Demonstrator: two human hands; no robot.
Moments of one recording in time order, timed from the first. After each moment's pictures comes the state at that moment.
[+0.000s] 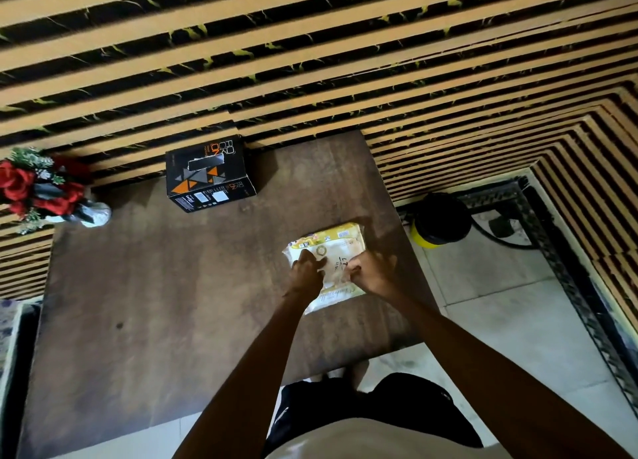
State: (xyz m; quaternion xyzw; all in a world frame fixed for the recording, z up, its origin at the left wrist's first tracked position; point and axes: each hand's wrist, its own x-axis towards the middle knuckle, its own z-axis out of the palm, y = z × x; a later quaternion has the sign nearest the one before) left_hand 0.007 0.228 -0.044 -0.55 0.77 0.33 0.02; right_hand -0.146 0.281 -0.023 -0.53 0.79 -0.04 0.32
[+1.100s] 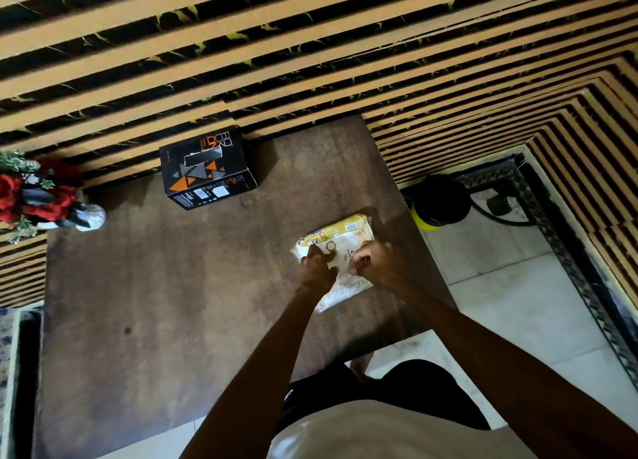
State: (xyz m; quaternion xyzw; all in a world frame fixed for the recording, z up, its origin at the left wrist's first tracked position) left_hand 0.015 0.224 -0.052 -0.53 0.76 0.38 0.04; right_hand -0.136 0.285 -0.010 -0.53 0.75 -0.14 0.37
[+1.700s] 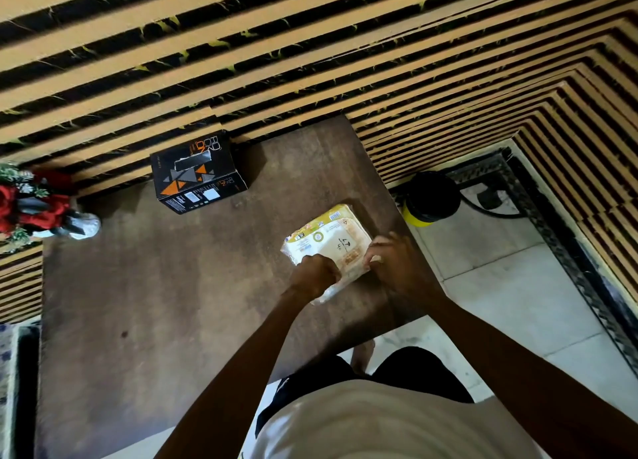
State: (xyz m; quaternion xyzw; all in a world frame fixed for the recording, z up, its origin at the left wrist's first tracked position) left_hand 0.020 0.242 -0.022 -0.44 0.79 0.43 0.05; right_hand -0.171 0.338 -0.010 -0.64 0.73 -0.15 0.20
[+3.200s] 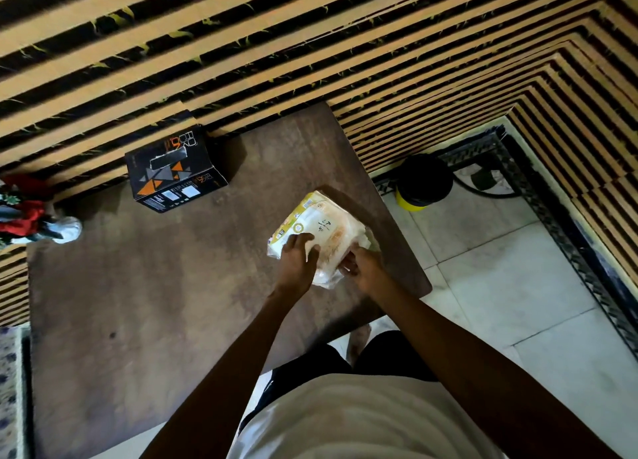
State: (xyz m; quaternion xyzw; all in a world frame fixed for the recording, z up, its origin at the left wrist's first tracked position) left_hand 0.001 0.258 -0.019 -0.52 0.76 0.38 -0.09; right_hand -0.135 0.316 -0.047 0.17 0.61 -0.50 0.59
